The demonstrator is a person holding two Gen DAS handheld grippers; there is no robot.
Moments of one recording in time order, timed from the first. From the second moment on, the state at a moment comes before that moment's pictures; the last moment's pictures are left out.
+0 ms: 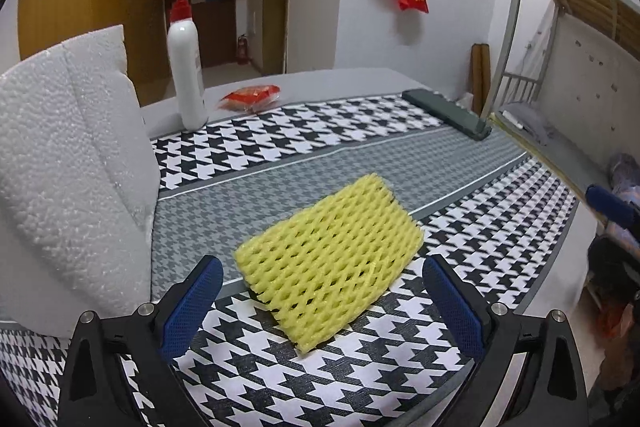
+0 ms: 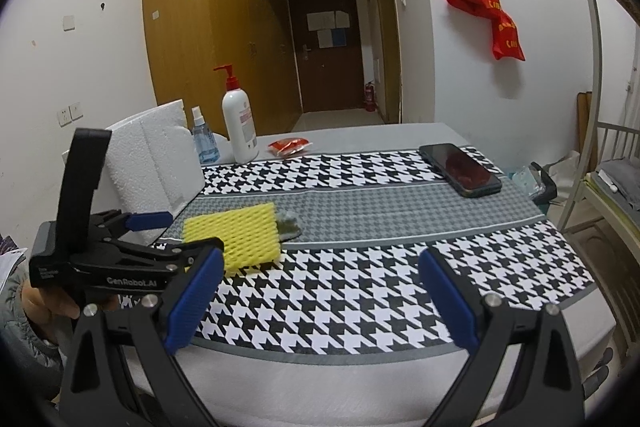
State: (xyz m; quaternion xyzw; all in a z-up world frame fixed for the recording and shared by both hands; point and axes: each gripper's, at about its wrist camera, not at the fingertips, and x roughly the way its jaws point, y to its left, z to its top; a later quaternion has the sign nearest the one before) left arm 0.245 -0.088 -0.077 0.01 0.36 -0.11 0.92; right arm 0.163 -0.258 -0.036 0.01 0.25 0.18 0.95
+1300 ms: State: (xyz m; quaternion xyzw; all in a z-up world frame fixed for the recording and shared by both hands) left arm 0.224 -0.092 -0.079 0.01 0.38 -0.14 0.91; right arm 0.157 -0.270 -0.041 0.03 0.27 0.17 0.95
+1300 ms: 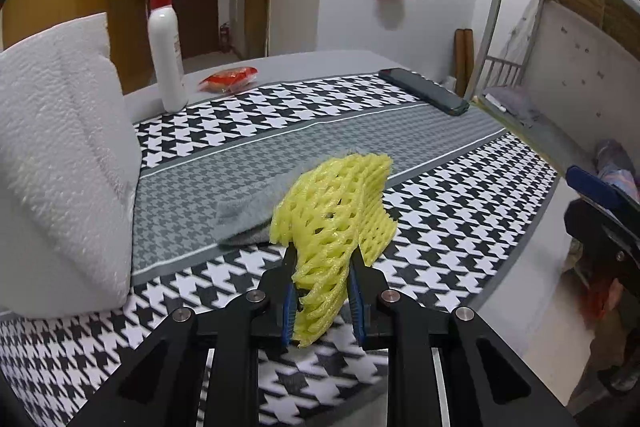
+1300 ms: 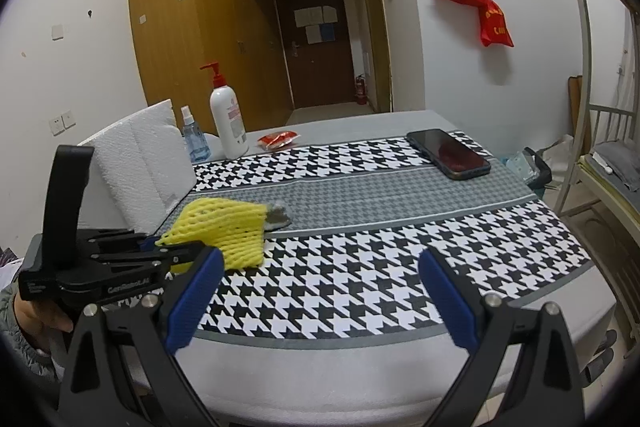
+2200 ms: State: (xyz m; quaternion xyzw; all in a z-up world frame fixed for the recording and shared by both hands) left arm 0.158 -0.025 -0.078 -0.03 0.34 -0.07 0.94; right arm 0.163 -0.210 -0.046 0.00 0.28 0.22 0.93
